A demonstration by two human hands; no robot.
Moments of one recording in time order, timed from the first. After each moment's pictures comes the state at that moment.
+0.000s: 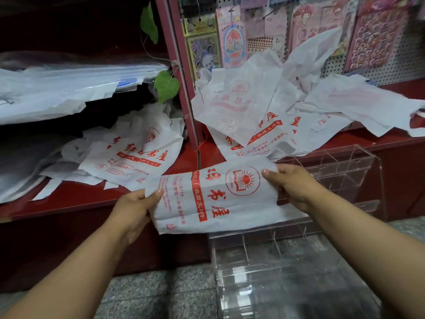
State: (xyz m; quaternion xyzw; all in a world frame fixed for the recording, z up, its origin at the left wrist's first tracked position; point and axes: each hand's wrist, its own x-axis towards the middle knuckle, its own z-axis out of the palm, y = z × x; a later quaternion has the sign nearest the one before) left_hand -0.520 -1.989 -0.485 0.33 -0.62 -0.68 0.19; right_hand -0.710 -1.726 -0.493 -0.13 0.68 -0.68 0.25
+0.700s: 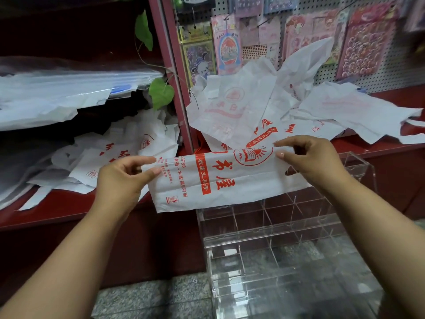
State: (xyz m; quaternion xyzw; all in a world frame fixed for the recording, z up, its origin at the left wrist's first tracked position) left_hand -0.539 -1.981 -0.427 0.23 -0.76 -0.48 0.37; right_hand -0.723 -1.697 -0.437 -0.26 0.78 -0.57 -0.05
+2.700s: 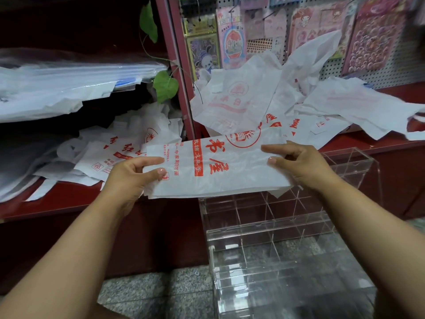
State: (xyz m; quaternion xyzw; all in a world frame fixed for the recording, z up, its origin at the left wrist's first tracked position) left_hand -0.540 -1.993 -0.437 0.24 -0.71 -0.60 0.26; right_hand -0.716 -1.708 -0.452 -0.31 0.76 -0.57 0.05
